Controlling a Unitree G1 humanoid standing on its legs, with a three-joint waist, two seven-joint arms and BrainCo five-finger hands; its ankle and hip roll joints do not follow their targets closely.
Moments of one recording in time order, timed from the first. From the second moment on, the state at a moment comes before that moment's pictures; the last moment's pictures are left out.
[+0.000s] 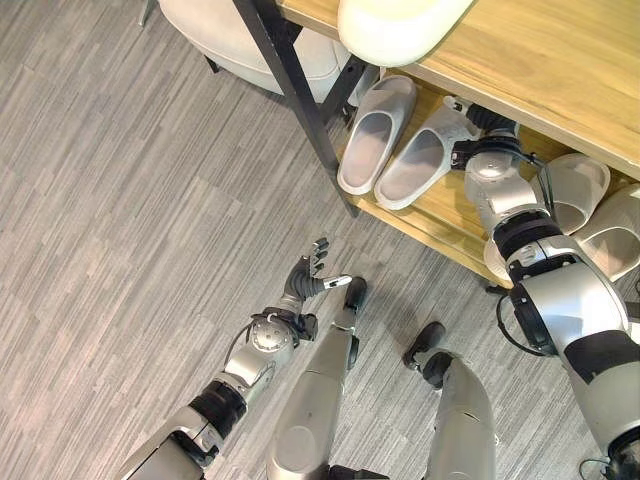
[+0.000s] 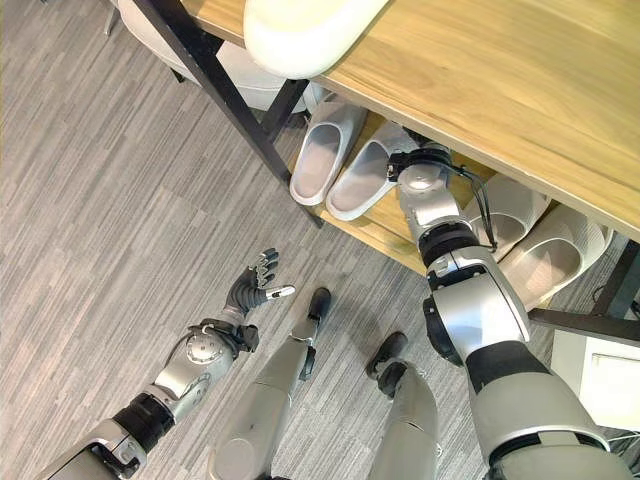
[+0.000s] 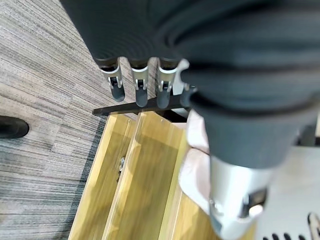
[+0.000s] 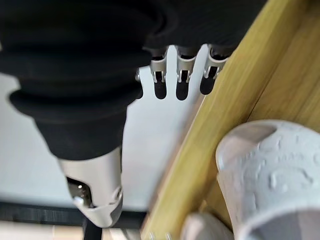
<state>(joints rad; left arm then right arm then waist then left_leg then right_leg) -0.33 0.37 -0.59 0.36 -0.50 -0.19 0.22 -1.26 -0.40 0.29 1.13 0.32 -0.13 -0.55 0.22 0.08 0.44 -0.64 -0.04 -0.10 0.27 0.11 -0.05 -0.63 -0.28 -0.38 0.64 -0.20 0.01</state>
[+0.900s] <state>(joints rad) -0.34 0.37 -0.59 0.36 -0.50 -0.19 0.23 -1.30 -0.37 0.19 1.25 0.63 -0.15 -0.51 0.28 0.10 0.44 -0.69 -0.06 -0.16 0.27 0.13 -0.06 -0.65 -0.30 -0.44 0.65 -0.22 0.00</state>
